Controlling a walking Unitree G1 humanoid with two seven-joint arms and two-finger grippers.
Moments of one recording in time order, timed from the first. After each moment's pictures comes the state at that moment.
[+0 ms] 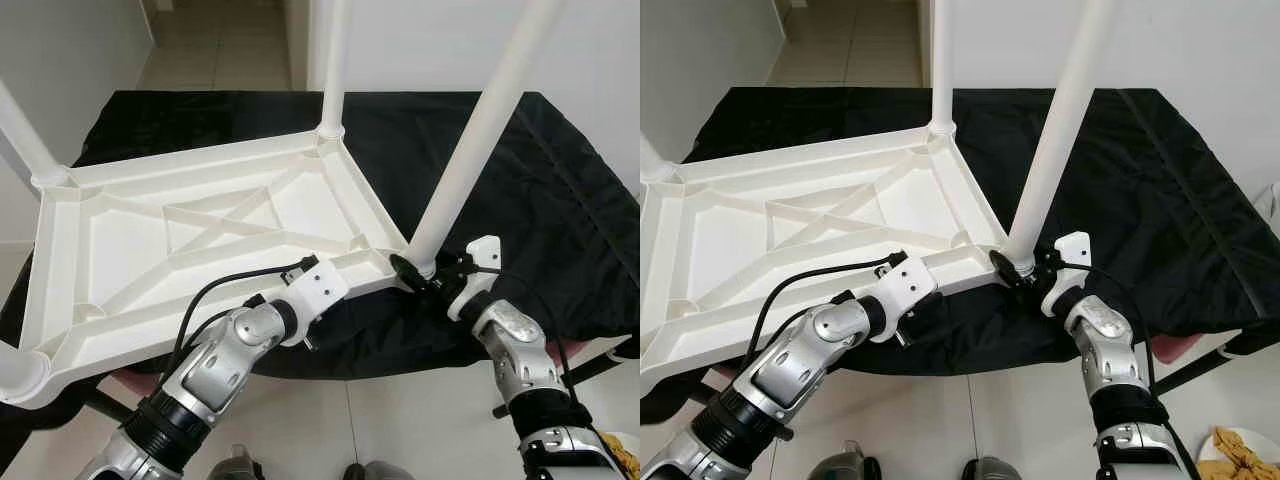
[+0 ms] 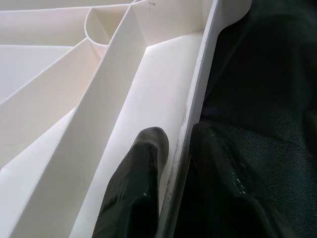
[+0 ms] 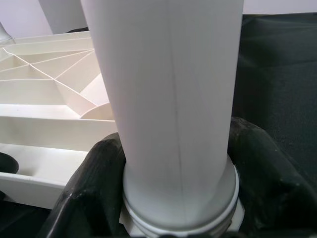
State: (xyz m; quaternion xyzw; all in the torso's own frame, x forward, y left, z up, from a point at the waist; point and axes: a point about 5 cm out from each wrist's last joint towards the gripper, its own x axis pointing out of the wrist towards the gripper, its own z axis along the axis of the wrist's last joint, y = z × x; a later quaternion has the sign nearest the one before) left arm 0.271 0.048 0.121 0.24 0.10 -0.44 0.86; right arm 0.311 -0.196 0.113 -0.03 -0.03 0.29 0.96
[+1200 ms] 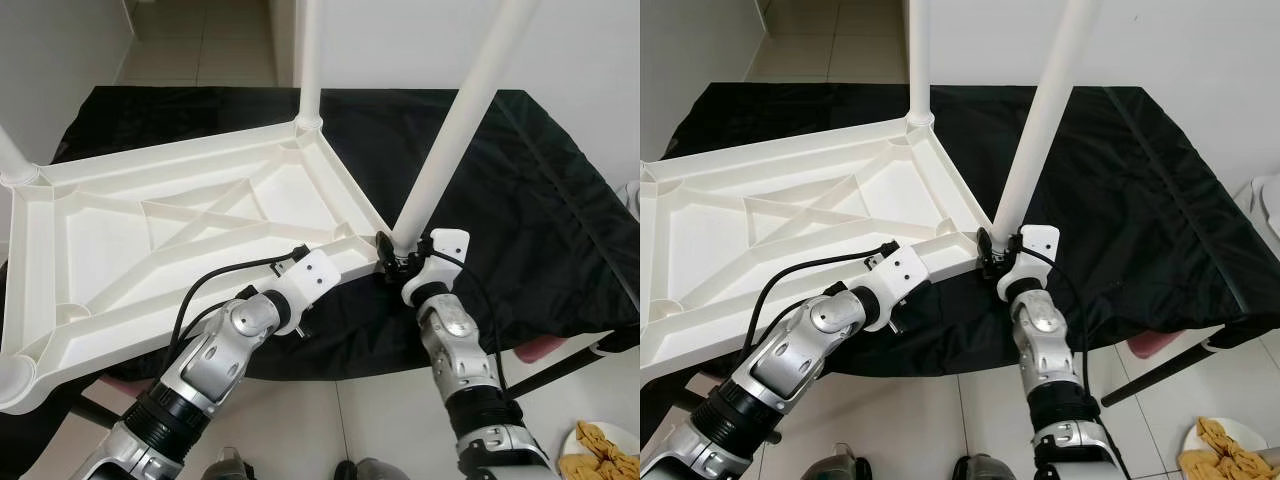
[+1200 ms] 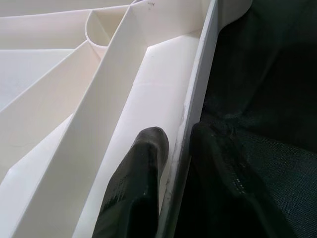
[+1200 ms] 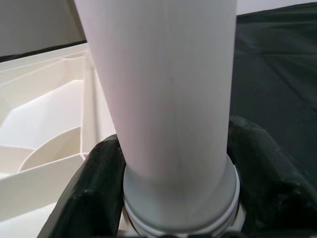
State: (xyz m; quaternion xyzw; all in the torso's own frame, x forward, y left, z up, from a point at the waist) left arm 0.279 0.051 0.122 0.26 0.10 -0.41 0.87; right arm 0.325 -0.133 0.107 0.05 -0.02 0.03 1.00
